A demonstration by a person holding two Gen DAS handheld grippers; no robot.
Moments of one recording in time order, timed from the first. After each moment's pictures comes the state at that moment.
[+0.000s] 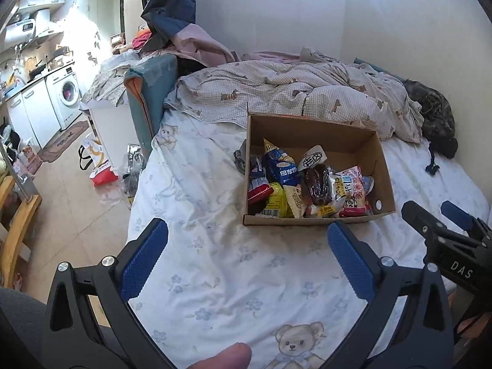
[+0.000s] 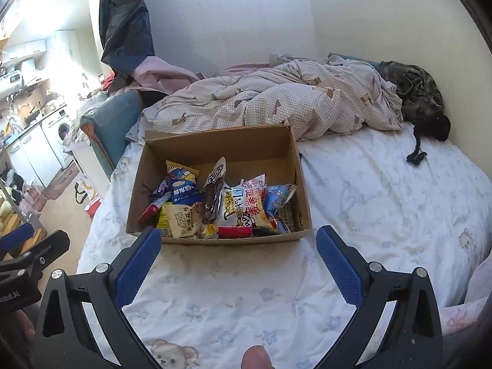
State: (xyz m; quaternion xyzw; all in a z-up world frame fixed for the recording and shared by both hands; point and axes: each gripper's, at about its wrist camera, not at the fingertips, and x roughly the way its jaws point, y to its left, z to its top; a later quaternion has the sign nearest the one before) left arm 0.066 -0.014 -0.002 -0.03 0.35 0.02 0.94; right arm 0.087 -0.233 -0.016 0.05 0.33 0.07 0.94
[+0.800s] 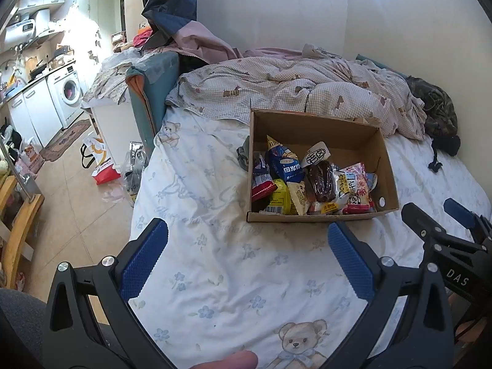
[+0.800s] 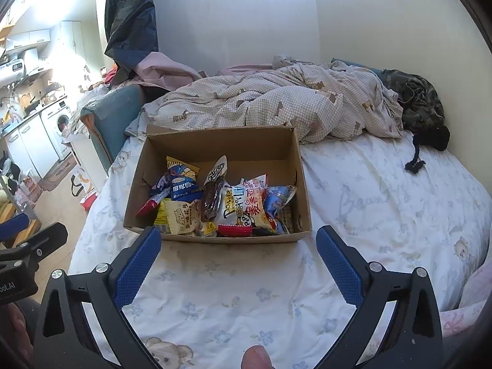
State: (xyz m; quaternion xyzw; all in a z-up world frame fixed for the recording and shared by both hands) left arm 0.065 -0.012 -0.002 -0.02 0.35 0.03 0.94; right arm 0.086 -0.224 -0.018 0.02 0.32 0.06 0.94
